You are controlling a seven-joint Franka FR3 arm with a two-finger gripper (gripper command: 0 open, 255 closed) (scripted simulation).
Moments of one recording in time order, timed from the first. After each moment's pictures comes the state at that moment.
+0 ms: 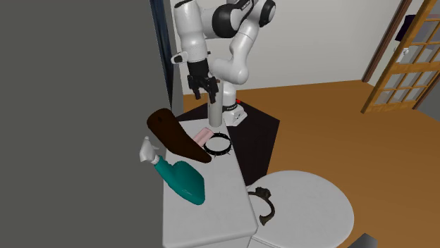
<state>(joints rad) 0.08 -0.78 0.25 -2.59 0.39 1.83 0.11</state>
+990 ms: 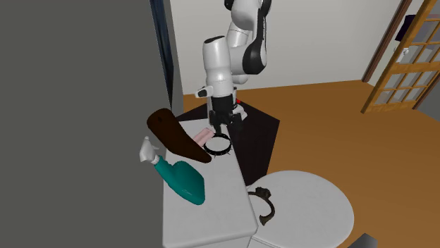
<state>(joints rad) 0.17 -0.48 0.57 -2.61 0.67 2.43 0.29</state>
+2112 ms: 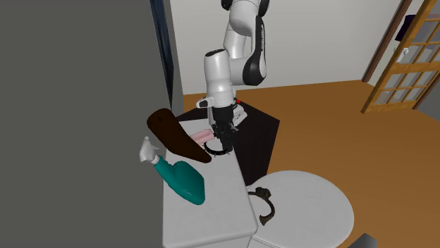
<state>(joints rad) 0.18 -0.38 0.61 -2.65 0.71 2.57 0.25</state>
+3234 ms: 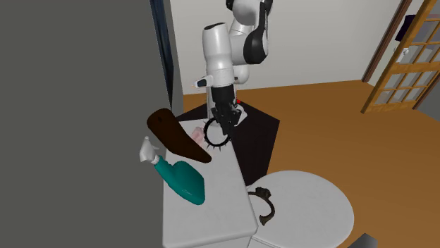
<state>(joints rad) 0.16 -0.53 0.55 -2.55 0.63 2.33 0.32</state>
